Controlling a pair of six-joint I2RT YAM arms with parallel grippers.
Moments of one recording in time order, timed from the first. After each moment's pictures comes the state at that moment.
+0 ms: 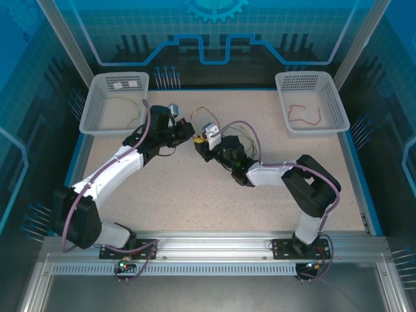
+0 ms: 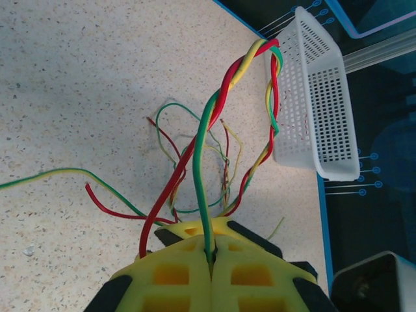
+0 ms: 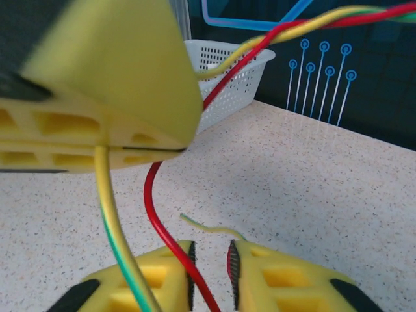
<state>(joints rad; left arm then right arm) -0.38 1.40 1.09 -0.25 0.26 -0.86 0.75 1.78 0.89 0.73 -0.02 0.06</state>
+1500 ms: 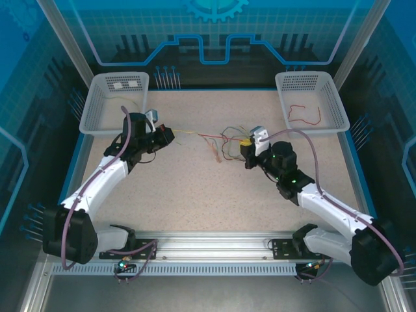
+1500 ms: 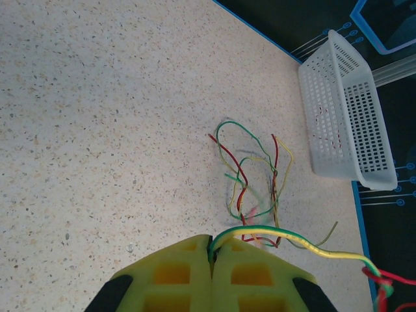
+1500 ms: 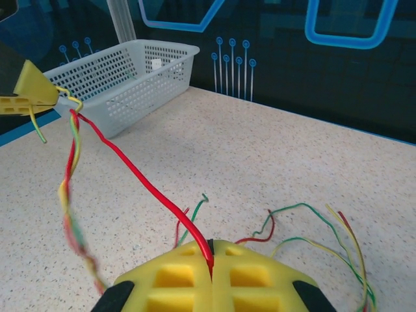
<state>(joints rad) -0.18 1.26 0.93 -0.26 0.32 -0.68 0.49 1.06 0.58 0.25 -0.12 0.05</state>
